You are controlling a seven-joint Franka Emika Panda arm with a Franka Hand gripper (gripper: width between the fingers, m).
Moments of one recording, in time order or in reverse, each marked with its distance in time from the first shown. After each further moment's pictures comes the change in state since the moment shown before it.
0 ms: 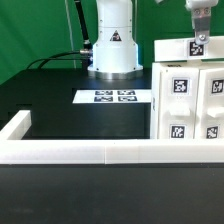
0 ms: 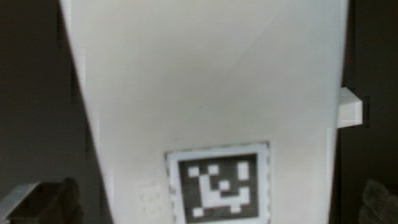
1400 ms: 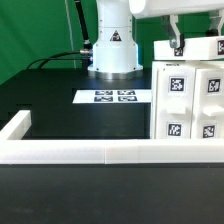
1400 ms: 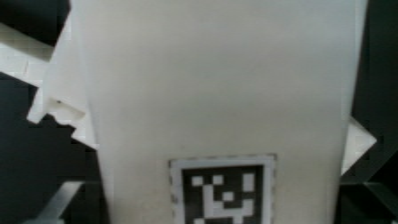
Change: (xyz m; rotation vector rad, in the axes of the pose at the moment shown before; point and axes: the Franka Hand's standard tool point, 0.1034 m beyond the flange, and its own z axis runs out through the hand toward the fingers) arm -0.005 0.000 0.000 -0.020 0.035 1.013
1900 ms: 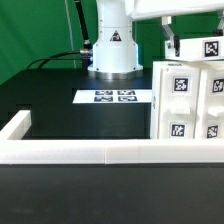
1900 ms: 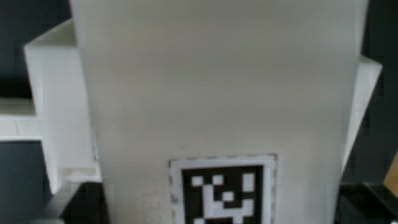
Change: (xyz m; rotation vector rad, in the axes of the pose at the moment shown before) arm 0.003 0.001 0.001 -0.004 0.026 0.296
